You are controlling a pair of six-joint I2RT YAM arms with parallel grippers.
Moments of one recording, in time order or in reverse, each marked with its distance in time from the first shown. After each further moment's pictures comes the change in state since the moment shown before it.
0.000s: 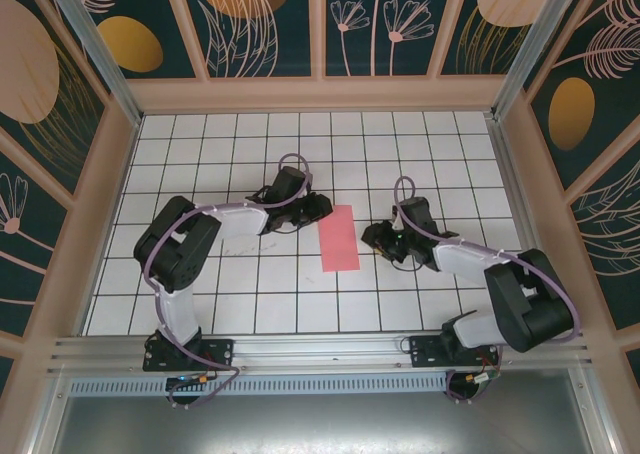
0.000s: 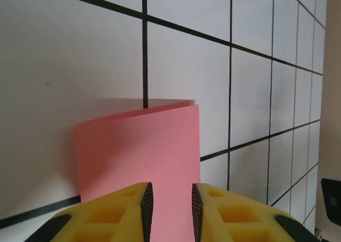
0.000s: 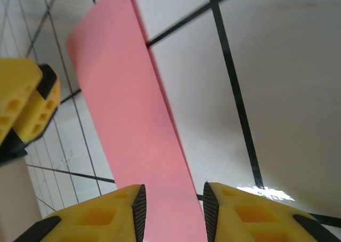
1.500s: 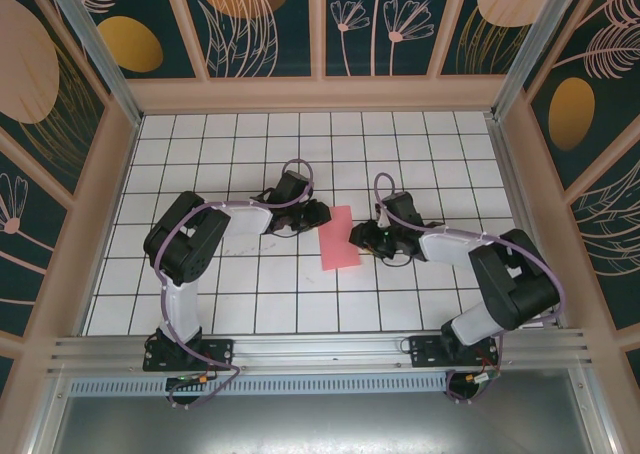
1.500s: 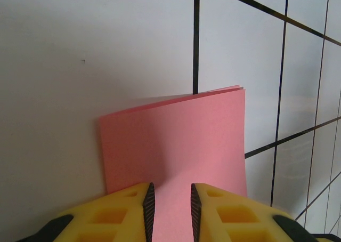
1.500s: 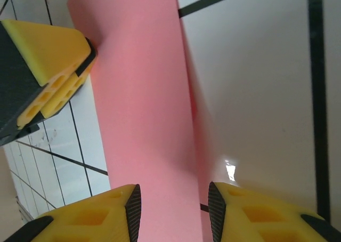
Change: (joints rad) left arm 0.002 0.067 0.017 -0.048 0.013 0.052; right arm 0.069 0.129 0.102 -0.016 -0.016 -0.089
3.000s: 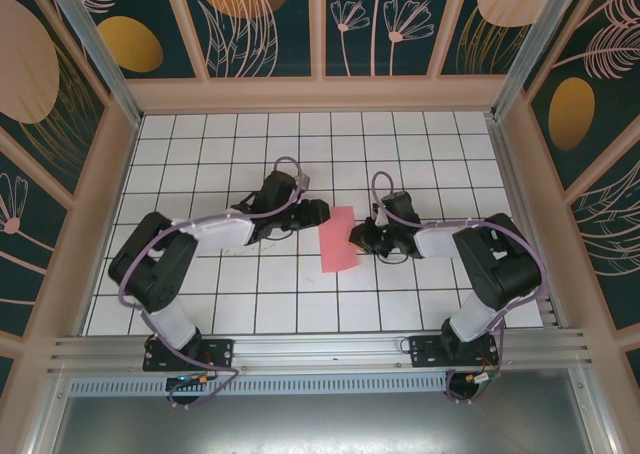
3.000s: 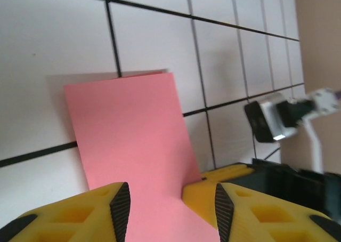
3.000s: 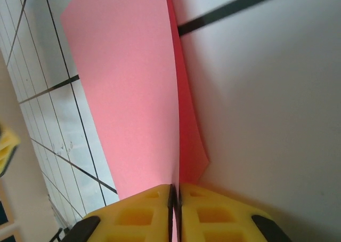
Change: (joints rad) left arm -0.021 -0.290 -0.172 0.054 0.012 0.096; right arm -0.028 0.120 -0.019 0.184 -0.091 0.099
